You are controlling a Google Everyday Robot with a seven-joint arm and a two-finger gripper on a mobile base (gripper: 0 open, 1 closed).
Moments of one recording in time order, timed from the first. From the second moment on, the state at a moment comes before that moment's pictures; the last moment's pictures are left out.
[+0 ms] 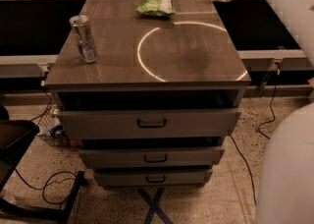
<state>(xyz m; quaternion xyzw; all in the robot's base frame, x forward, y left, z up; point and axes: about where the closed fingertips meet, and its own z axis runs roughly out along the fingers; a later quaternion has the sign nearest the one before) 0.818 -0.210 0.975 -0.59 0.67 -0.27 0.36</state>
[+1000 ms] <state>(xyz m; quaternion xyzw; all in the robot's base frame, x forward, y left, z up) 0.750 -0.162 1.033 -0.67 0.57 -0.30 0.37</state>
